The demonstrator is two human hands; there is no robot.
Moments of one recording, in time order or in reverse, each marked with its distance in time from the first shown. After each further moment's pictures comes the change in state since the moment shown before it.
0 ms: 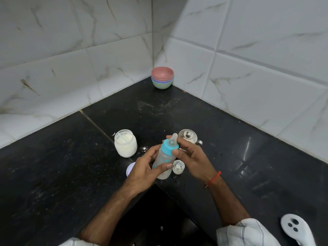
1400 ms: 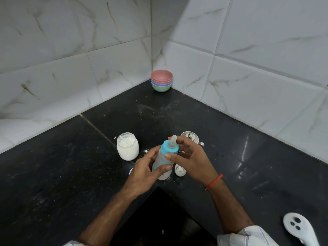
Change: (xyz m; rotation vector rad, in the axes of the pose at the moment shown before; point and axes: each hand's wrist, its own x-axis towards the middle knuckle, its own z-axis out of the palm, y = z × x) left_hand 0.001 -0.007 -0.016 0.061 -0.022 0.045; right_hand 0.000 -0.020 0.019 -0.063 0.102 0.025
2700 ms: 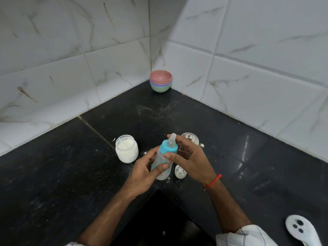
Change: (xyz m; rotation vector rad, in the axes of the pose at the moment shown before) left_hand 0.008 0.006 -0.001 -0.139 -0.004 -0.025; right_hand 0.009 0.000 -0.001 -0.005 -0.002 -0.081
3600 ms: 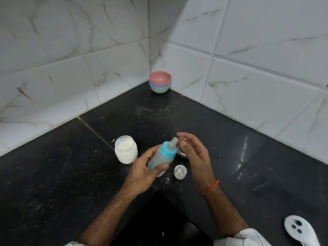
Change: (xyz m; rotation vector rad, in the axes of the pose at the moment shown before) left_hand 0.005 -0.007 -0.002 0.140 0.078 0.024; right_hand -0.008 -0.006 0.008 0.292 0.259 0.017
